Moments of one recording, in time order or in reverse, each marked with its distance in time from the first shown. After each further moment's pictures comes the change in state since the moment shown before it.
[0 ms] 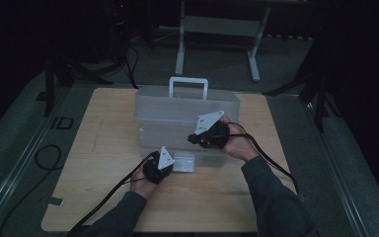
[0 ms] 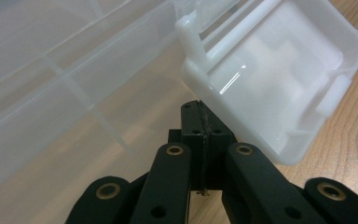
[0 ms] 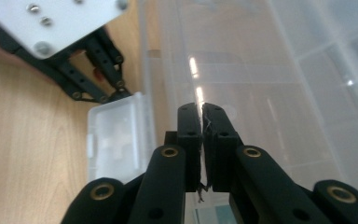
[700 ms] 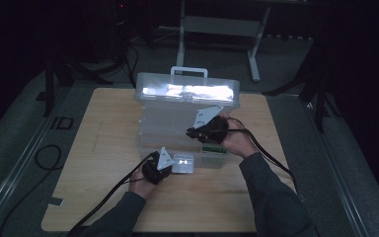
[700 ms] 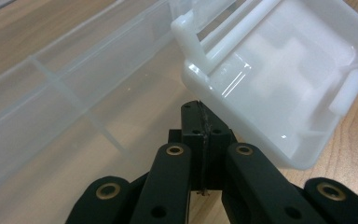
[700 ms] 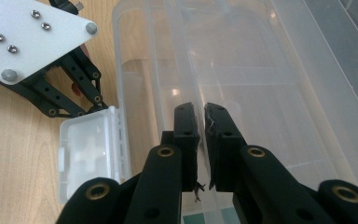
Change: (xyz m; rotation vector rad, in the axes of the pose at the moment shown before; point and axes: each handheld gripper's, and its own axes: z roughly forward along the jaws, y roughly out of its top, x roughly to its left) left arm 0.001 -0.001 -0.002 0.009 -0.017 0.011; right arm -0.011 0.010 -0.001 -0.006 -0.054 0.031
